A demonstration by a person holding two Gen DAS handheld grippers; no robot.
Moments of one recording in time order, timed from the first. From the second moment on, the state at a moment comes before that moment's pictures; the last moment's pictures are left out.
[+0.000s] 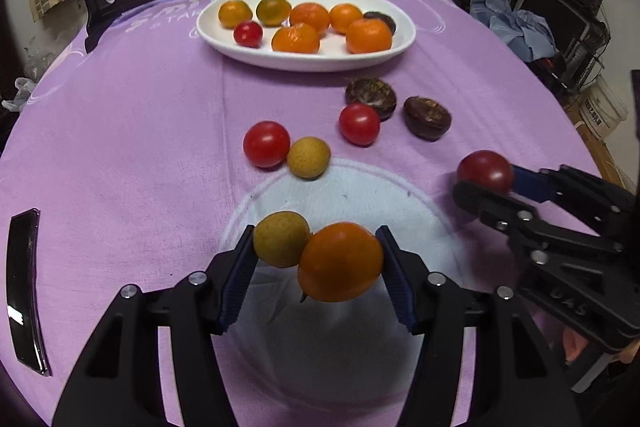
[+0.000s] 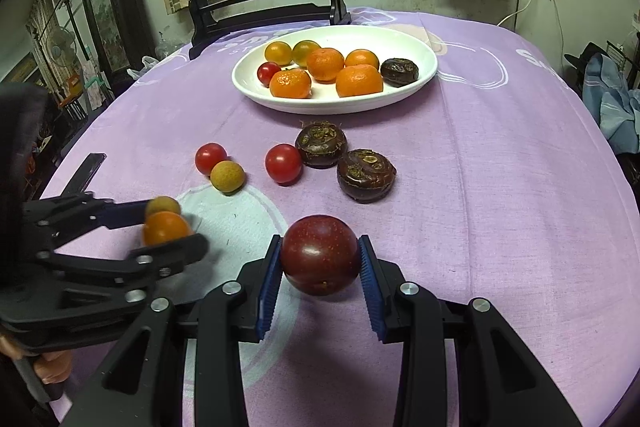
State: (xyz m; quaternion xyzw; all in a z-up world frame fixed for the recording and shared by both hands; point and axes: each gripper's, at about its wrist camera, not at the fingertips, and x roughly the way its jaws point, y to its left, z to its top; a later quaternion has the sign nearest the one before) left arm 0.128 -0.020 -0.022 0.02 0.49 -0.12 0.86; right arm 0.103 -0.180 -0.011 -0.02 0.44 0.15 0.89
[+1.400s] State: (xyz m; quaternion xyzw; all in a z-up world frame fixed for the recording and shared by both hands) left arm 0.104 -0.023 -0.017 0.03 0.50 -0.11 0.86; right arm 0.095 -0.173 -0.006 -0.04 0.43 0.17 0.89
